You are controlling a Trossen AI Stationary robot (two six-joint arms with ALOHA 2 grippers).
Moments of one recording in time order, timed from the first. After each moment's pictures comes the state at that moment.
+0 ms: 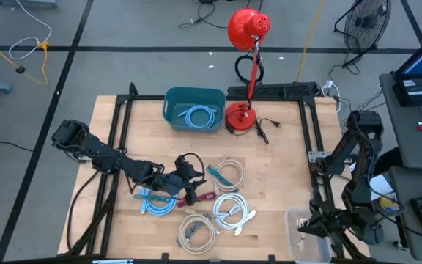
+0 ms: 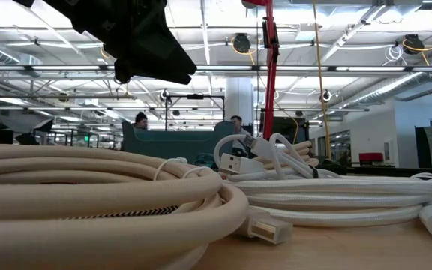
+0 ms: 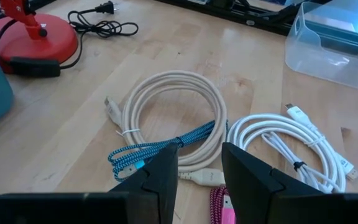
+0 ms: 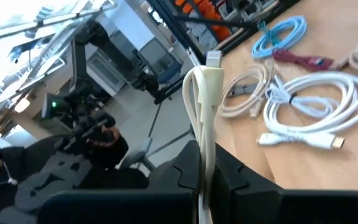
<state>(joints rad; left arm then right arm) -0.38 1.53 0.84 0.10 -0.52 -0.50 1.55 1.26 0.51 0.26 1.28 1.25</state>
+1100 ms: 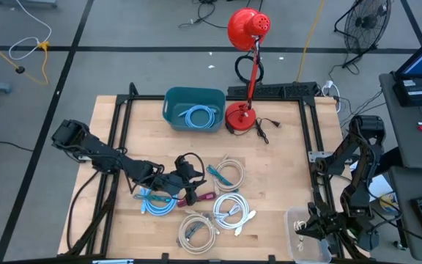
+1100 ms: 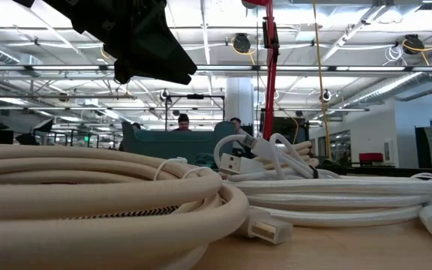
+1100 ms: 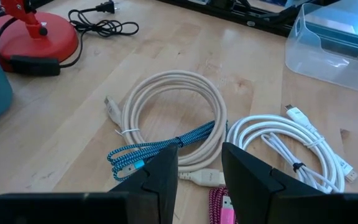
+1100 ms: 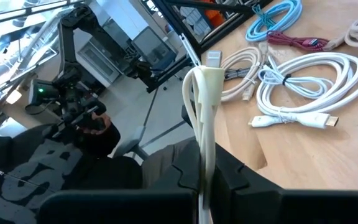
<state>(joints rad) -0.38 1.53 0.84 0.10 -0.52 -0.51 1.54 1.33 0.51 0.24 1.25 1.33</state>
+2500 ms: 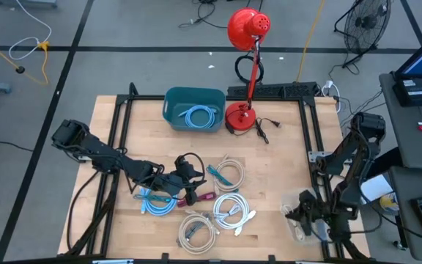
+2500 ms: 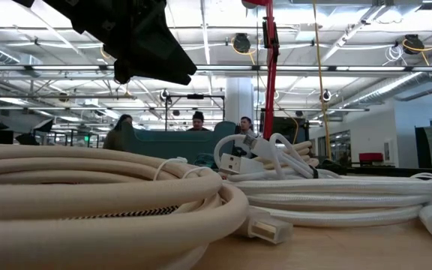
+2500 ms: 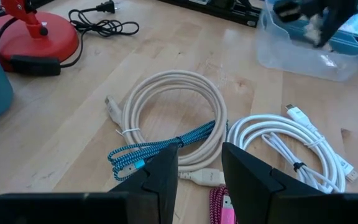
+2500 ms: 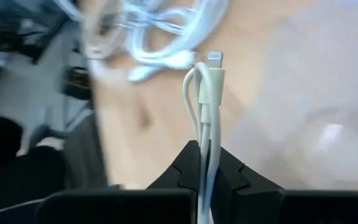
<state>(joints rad) -0.38 1.53 0.84 0.10 -0.52 -0.51 1.37 1.29 0.50 -0.33 0.85 1.93</state>
